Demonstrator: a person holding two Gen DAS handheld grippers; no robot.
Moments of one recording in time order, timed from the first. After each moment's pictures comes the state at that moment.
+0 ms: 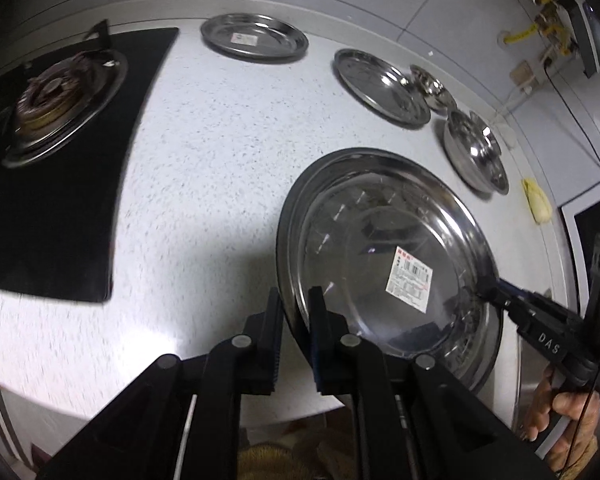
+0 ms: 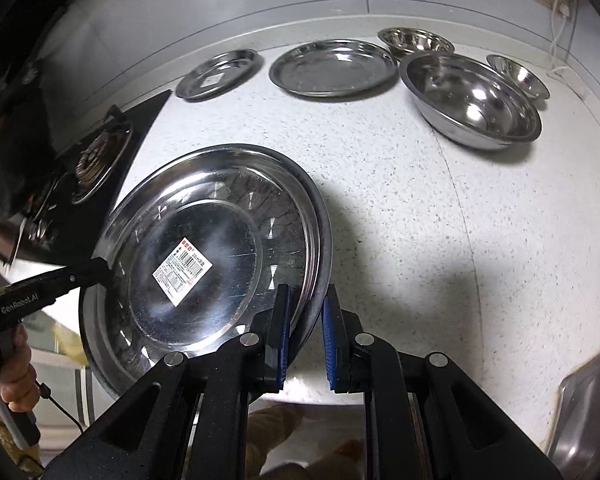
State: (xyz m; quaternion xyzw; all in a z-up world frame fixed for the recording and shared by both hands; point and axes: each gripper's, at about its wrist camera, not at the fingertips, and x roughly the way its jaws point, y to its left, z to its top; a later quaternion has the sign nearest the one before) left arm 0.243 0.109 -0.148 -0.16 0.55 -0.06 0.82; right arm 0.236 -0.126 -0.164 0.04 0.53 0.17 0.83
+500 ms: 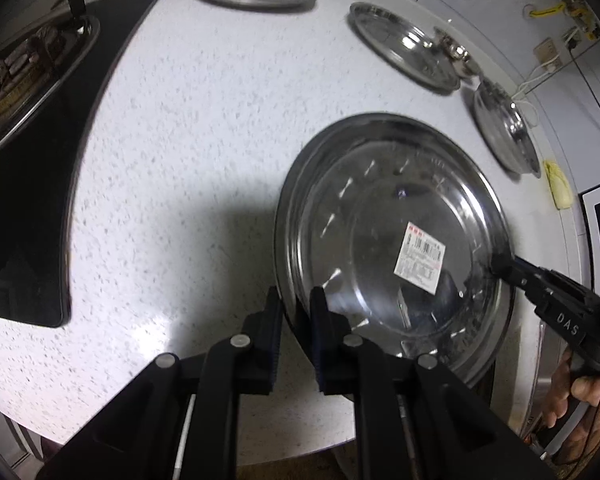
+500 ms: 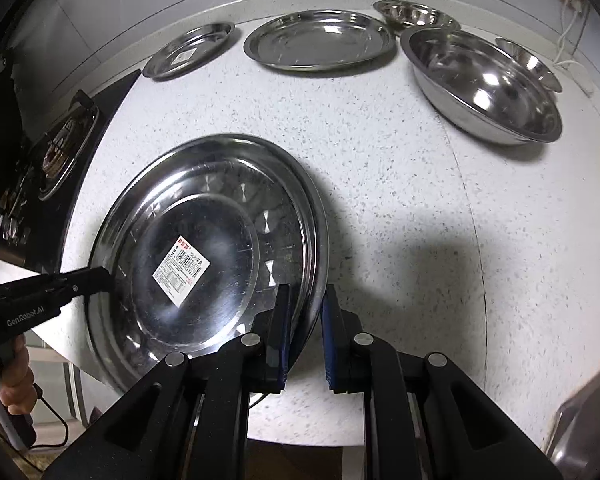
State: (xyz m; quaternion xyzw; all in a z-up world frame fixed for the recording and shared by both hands) left arm 0.274 0.096 -0.193 -0.14 0.59 -0.05 0.79; right arm 0.268 -0.120 -0.196 0.02 0.56 0.15 0.81
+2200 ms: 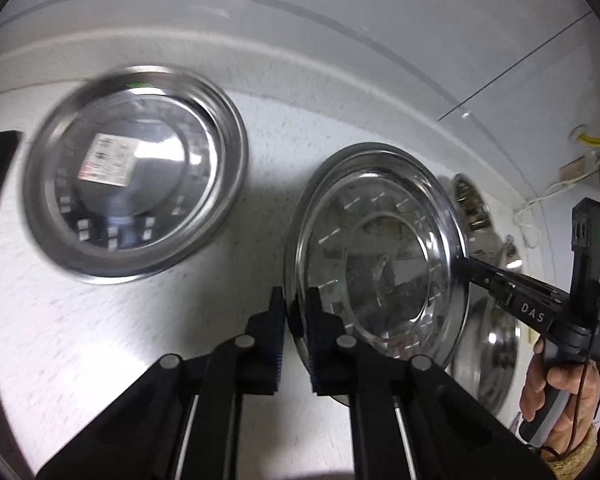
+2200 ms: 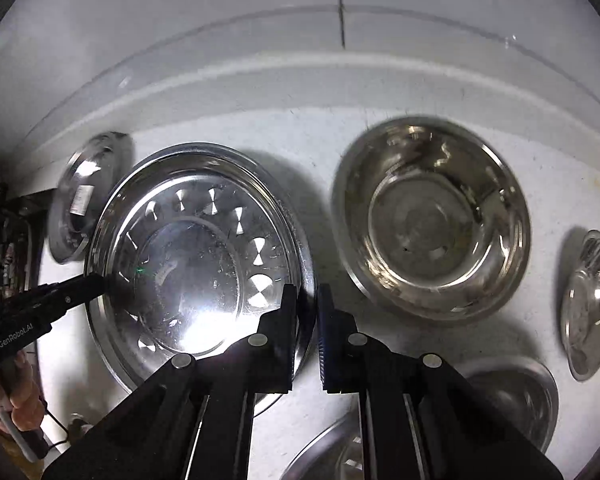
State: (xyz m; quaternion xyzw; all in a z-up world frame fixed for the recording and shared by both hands) left arm 0.544 0.077 -0.163 -0.23 0.54 -0.05 0.81; right arm 0.570 -0.137 -0.183 -0.01 0.57 0.20 0.80
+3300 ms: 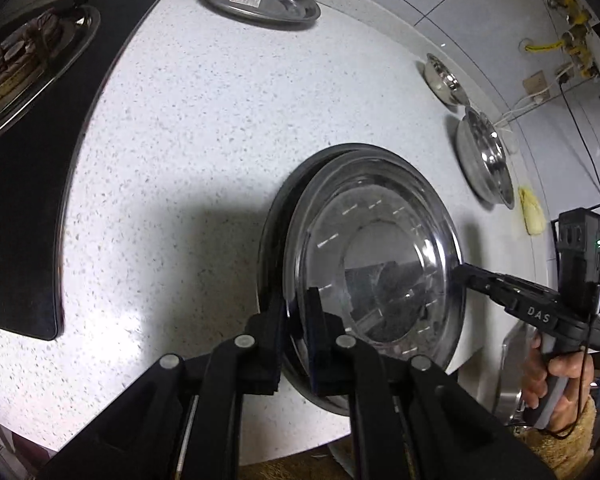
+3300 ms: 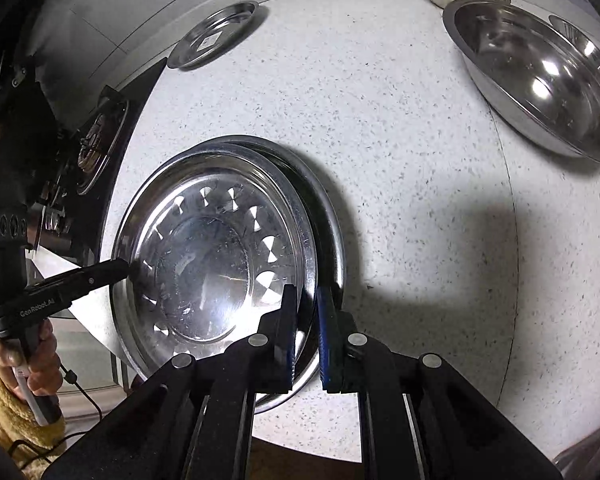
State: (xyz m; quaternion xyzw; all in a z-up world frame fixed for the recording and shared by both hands) left arm 0.281 0.107 -0.184 -0.21 0.58 -0.07 0.79; right arm 0.306 -0.140 -0.197 0.06 0.60 0.26 0.75
